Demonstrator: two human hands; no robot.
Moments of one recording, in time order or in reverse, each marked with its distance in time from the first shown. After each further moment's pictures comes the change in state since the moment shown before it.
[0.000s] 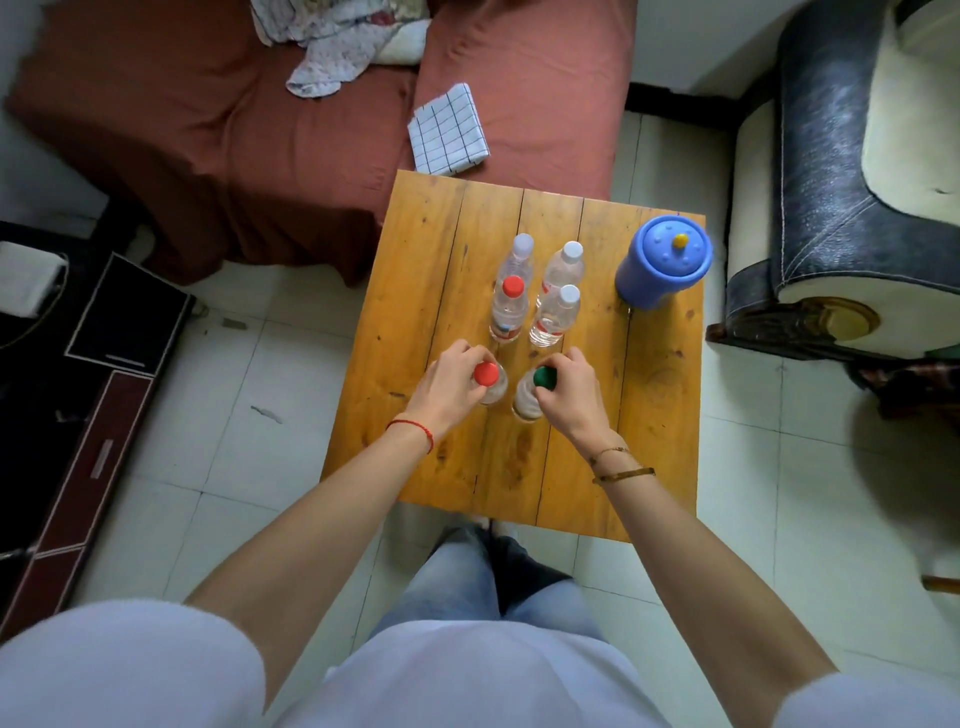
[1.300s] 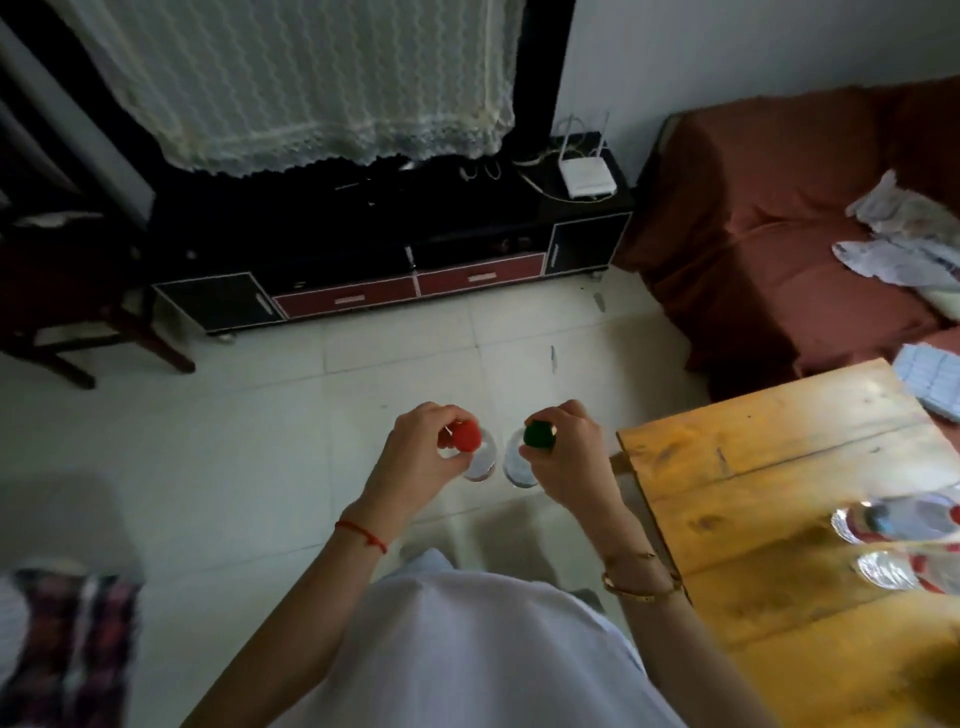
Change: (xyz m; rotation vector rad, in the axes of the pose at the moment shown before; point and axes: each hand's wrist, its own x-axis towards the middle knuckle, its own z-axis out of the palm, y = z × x) left_hand -0.573 -0.106 -0.025 -0.393 0.896 -0.778; right_hand -0.377 -0.260 0.175 -0.281 -0.618 -0.898
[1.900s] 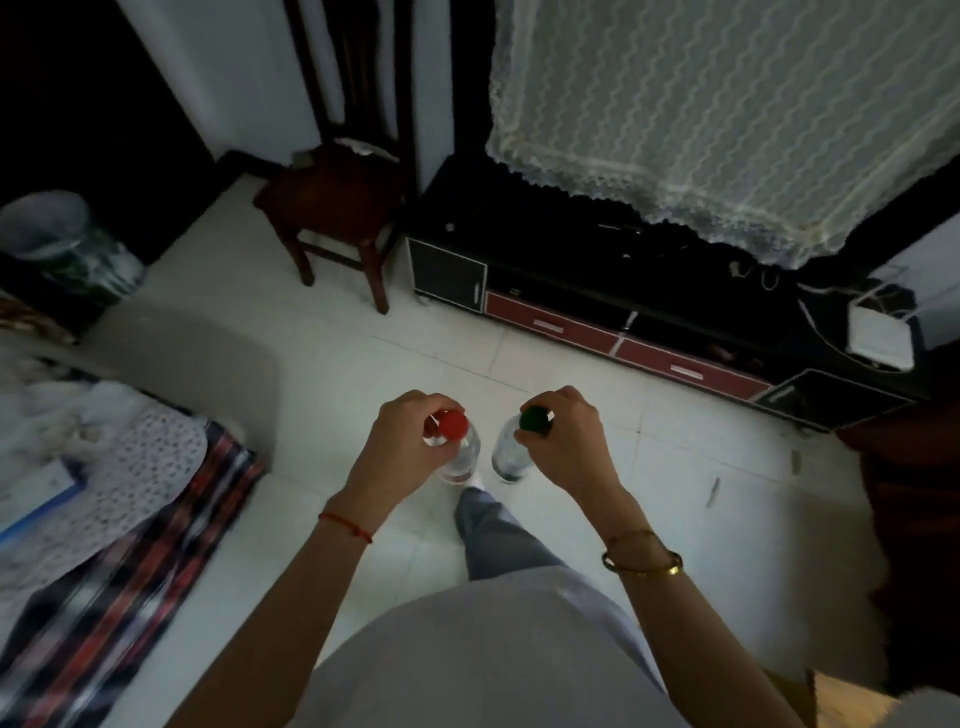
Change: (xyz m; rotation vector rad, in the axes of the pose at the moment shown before) left_hand -0.040 -0.212 -0.238 -0.035 0.454 -0.383; right_hand 0.105 -0.297 0.192 -0.091 -0.359 -0.455
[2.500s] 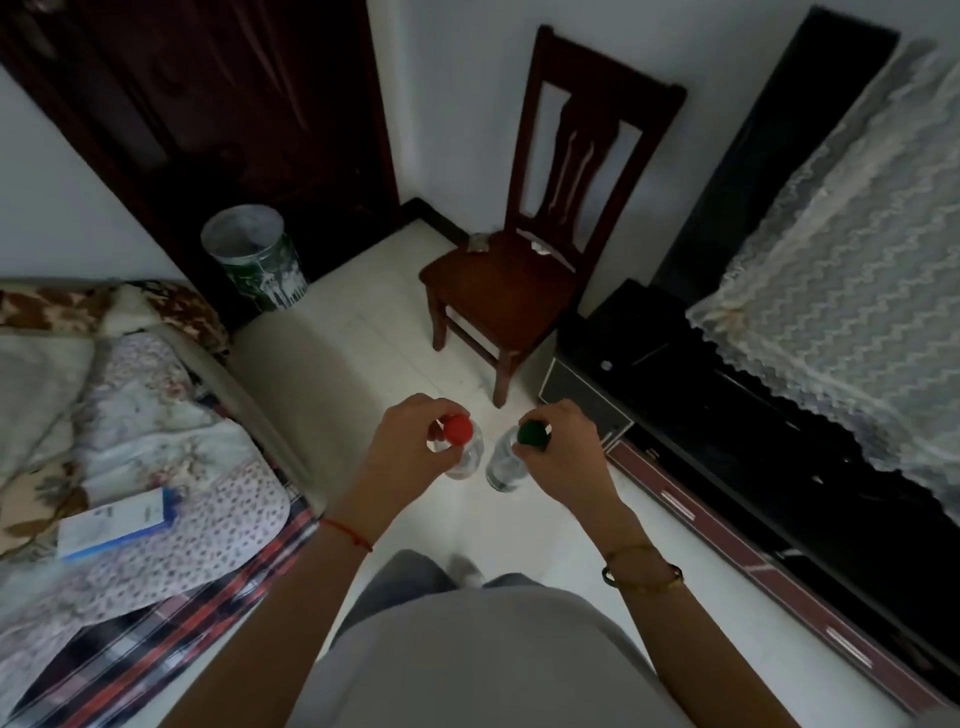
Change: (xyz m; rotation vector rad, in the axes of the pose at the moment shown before) left_hand 0.242 -0.150 -0.213 0.052 0.346 -0.200; right_hand 0.333 -0.246 0.092 -0.076 -0.251 -0.333
